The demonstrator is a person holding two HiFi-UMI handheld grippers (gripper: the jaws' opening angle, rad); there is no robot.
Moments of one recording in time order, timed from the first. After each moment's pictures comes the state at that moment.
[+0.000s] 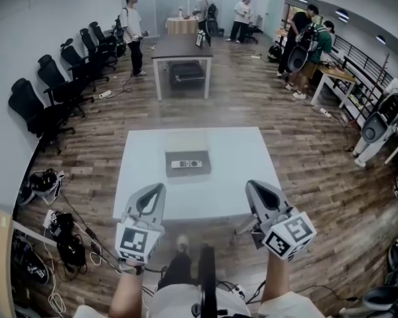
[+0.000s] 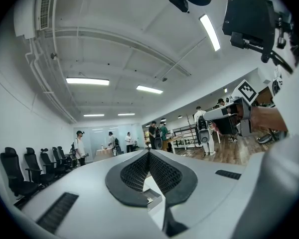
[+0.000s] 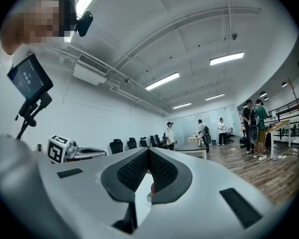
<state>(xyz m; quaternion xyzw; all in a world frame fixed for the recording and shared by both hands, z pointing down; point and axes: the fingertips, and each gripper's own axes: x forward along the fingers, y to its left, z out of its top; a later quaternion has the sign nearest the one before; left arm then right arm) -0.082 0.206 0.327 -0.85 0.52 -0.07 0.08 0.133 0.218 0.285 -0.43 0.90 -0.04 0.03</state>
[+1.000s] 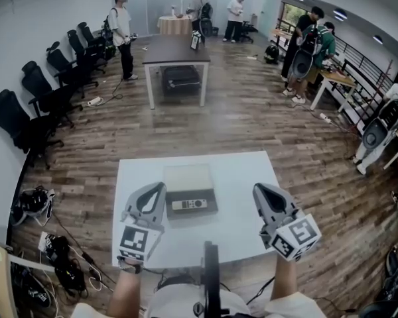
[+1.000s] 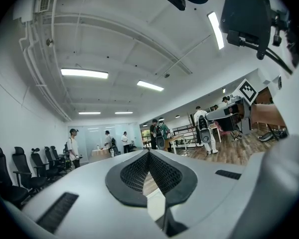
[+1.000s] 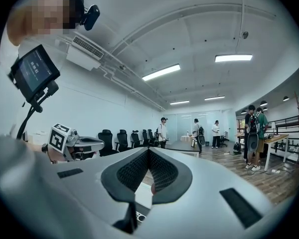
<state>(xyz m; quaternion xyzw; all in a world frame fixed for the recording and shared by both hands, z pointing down) -0.121 -0.045 0.320 -0.86 0.49 -0.07 0.08 0.109 -0.017 0.284 -0.46 0.89 -0.01 -0.02</state>
